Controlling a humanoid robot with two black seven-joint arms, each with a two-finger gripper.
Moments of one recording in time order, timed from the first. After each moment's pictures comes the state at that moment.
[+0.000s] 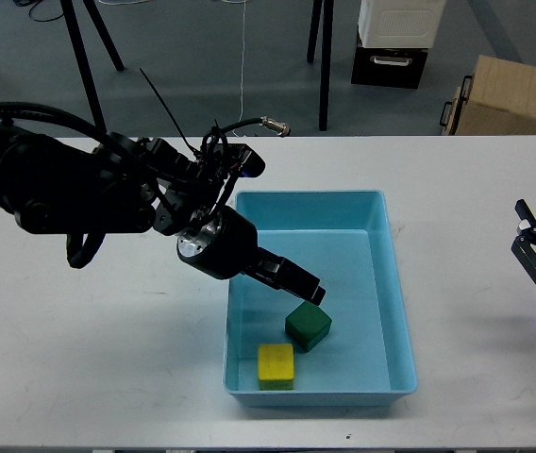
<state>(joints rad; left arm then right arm) -1.77 0.23 0.67 -1.30 0.54 -0.37 -0.32 -0.24 -0.08 1.84 1.67 0.17 0.23 -0.40</state>
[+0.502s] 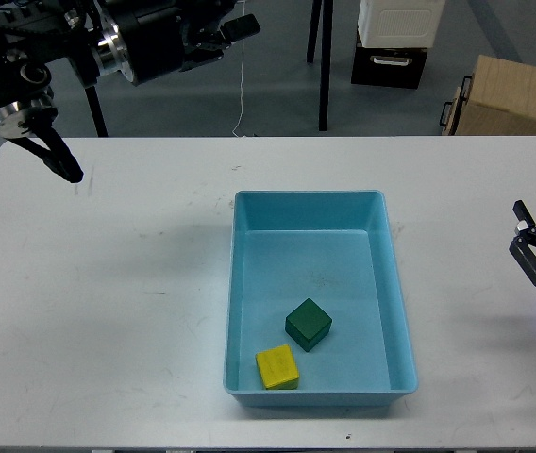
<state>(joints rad) -1.37 0.52 -0.11 -1.08 0.39 -0.25 -0.43 -0.24 -0.07 1.83 1.67 0.17 0.23 -0.39</state>
